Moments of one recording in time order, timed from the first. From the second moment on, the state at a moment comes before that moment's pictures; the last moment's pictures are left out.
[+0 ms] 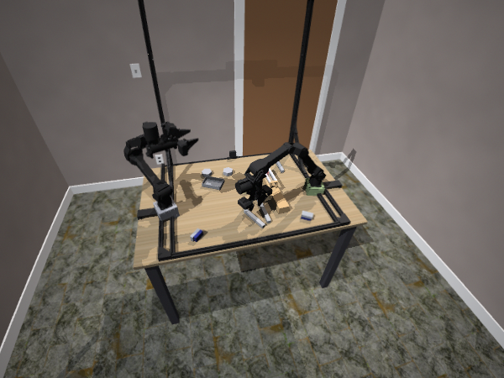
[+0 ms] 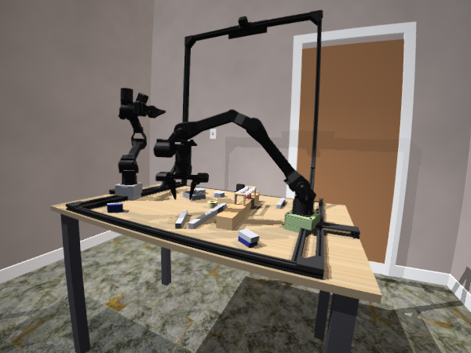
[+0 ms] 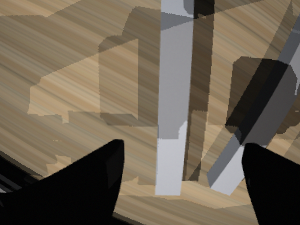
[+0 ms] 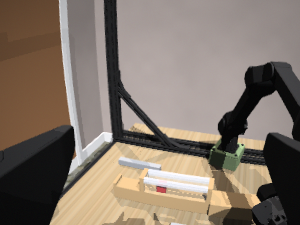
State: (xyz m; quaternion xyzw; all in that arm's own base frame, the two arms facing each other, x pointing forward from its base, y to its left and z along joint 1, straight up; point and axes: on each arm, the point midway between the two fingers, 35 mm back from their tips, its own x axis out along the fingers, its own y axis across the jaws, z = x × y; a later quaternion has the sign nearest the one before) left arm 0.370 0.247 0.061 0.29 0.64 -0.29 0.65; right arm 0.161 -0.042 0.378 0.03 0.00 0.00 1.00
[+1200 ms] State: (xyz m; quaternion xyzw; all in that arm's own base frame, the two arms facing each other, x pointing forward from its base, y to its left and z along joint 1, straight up) left arm 0.370 0.249 0.060 0.29 0.64 -0.29 0.65; right arm 0.188 -0.008 0.269 0.28 0.33 -0.19 0.88
